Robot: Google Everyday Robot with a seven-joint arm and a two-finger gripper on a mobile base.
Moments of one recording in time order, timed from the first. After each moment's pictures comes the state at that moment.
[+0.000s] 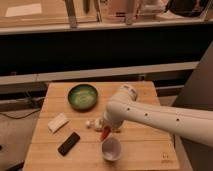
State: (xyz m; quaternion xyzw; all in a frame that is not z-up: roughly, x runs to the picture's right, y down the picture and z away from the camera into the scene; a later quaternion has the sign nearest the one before) arm 0.012 0.178 0.702 -0.19 -0.23 -0.46 0.84
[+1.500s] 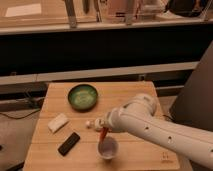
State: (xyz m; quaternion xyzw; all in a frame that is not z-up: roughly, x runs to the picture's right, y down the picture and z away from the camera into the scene) arm 0.018 0.158 0.639 -0.03 -0.25 -0.50 0.83
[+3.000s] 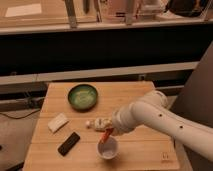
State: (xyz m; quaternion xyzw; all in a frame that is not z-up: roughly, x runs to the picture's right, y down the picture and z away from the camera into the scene) arm 0.023 0.175 0.636 -0.11 -0.35 -0.38 0.85
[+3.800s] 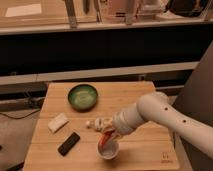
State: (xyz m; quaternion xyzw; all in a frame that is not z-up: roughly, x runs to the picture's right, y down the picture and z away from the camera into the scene) arm 0.011 0.191 0.623 -0.15 -0.43 -0.31 0.83
